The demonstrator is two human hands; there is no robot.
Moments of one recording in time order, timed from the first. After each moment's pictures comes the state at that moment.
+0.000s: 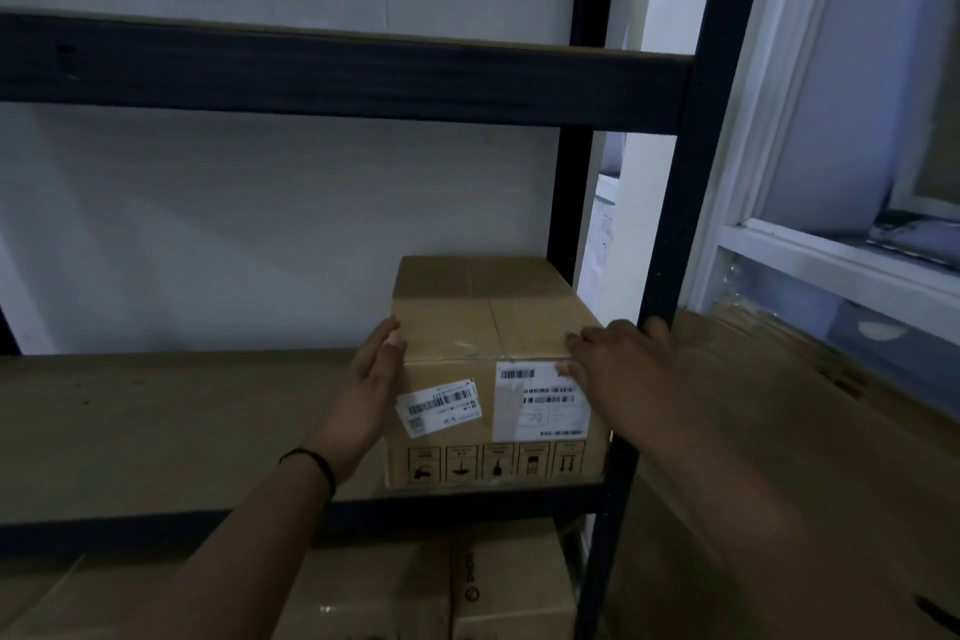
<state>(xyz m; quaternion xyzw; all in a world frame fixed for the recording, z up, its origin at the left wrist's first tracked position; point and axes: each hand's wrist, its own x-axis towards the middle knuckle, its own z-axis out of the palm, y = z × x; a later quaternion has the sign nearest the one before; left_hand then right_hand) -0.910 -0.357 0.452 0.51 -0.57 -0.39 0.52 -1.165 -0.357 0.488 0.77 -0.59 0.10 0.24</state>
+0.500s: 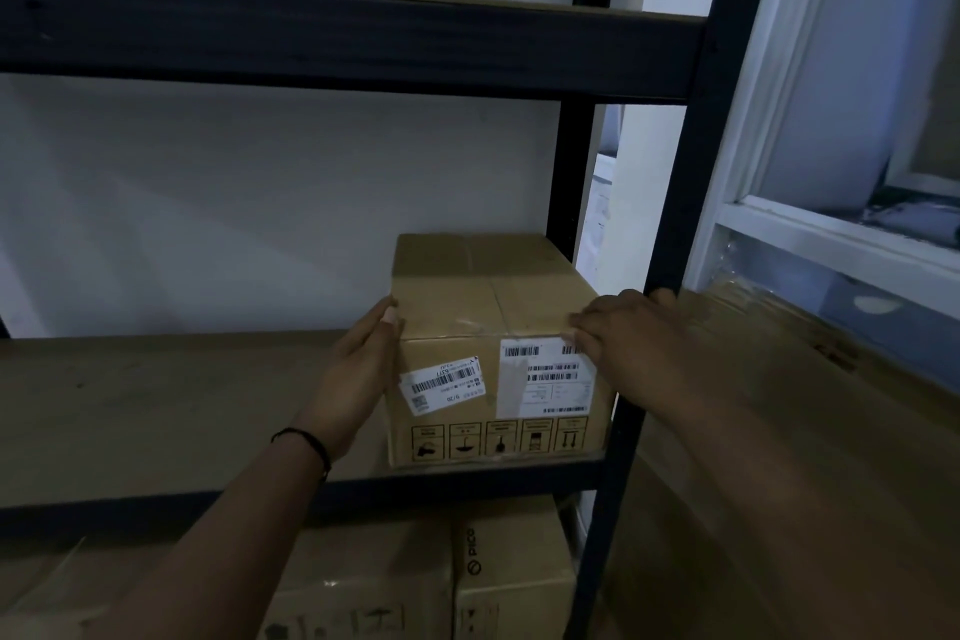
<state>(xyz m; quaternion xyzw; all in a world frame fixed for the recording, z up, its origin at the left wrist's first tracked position) -0.905 -0.354 0.457 0.49 -0.56 -0.41 0.53 -1.171 -0.356 0.495 0.77 -0.59 0.11 0.23</state>
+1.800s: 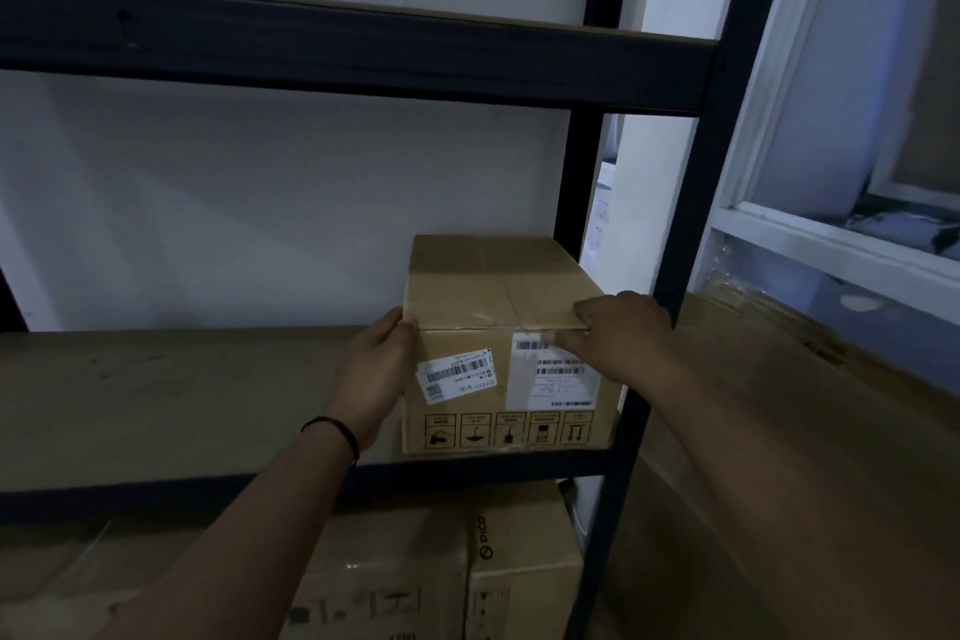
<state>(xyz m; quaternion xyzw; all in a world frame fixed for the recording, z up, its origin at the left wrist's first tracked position) -0.893 -0.346 0.458 0.50 -0.53 -0.43 0.53 -1.135 -0.348 0.507 0.70 -0.70 0.10 0.06</state>
